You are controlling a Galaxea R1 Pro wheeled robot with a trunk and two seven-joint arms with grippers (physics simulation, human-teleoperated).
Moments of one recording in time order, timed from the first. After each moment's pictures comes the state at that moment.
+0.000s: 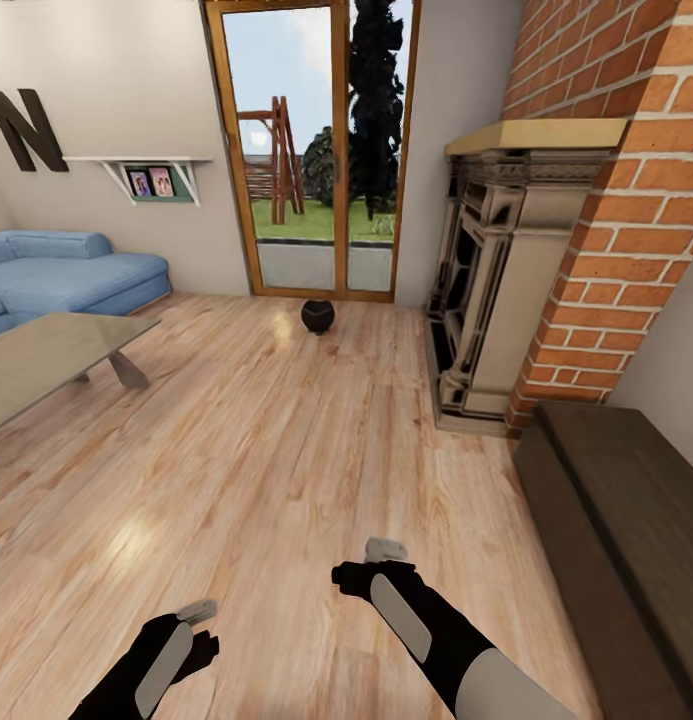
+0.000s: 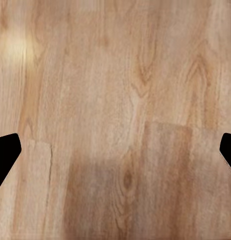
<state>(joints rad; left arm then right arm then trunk) -0.40 0.08 -0.10 -0.74 0.60 0.63 0.48 -0.60 0.16 0.57 -0.72 -0.81 0.45 -0.40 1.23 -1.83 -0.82</state>
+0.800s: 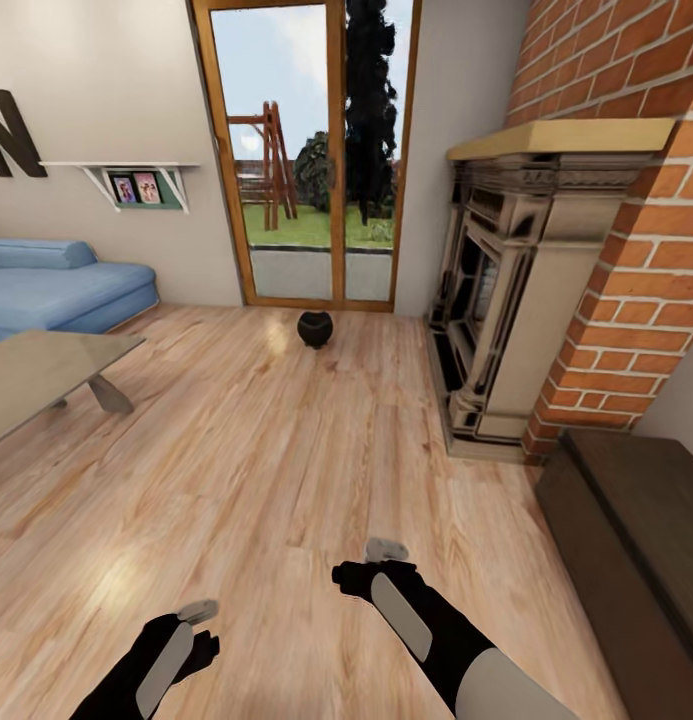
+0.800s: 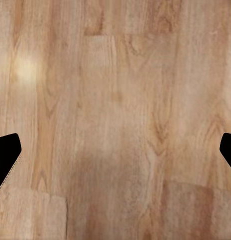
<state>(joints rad) -0.40 0.08 -0.10 -0.74 0.59 0.63 0.48 -0.60 0.16 0.57 -0.72 -0.82 0.45 -0.40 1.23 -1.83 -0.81</state>
